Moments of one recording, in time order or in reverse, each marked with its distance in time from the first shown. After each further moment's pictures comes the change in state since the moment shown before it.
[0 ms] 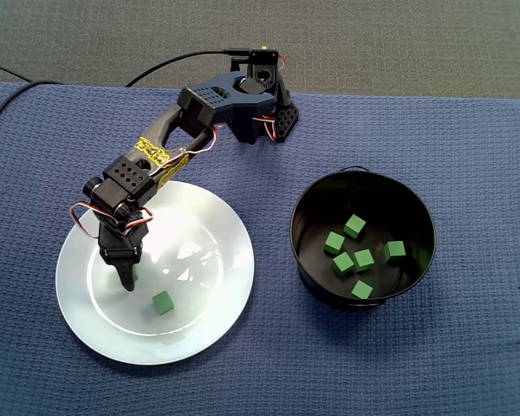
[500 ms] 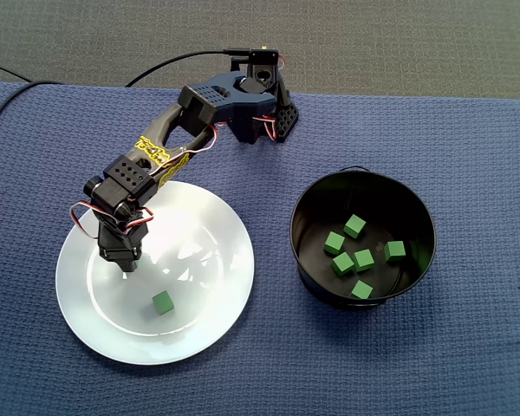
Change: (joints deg) arm 0.0 0.3 1.4 -1.8 -0.2
